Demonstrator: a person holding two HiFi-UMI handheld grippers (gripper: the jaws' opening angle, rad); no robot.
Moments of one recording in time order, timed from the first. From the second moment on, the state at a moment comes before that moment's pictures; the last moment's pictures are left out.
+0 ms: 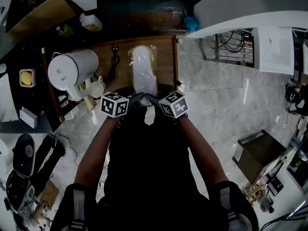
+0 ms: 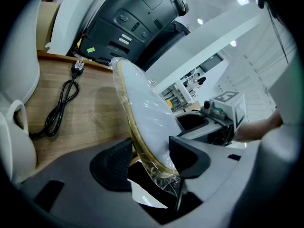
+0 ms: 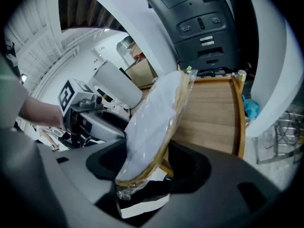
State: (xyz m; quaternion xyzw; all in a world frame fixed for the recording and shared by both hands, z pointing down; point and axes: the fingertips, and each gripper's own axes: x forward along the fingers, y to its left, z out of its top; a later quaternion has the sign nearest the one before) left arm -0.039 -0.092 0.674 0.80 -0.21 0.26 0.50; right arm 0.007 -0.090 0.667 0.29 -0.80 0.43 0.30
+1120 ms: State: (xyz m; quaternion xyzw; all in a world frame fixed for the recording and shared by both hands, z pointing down) left arm -0.040 -0.080 0.595 0.82 -0.23 0.20 0.48; right arm 0.008 -0.080 0.585 0.28 -0.85 0.37 0.26
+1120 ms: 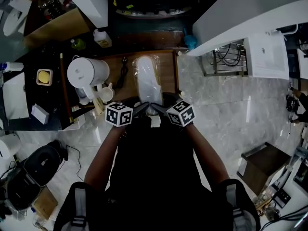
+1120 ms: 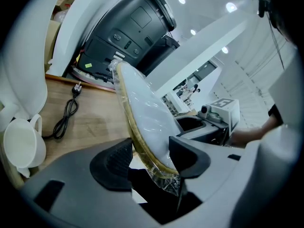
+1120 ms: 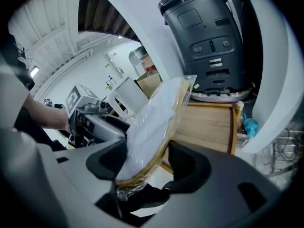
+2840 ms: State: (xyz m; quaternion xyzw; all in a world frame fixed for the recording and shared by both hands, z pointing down) left arm -0.058 -0.029 0.453 0.90 -0.23 0.14 0.35; right arm -0.009 -0.019 0.457 0.35 -0.87 0.34 0.10
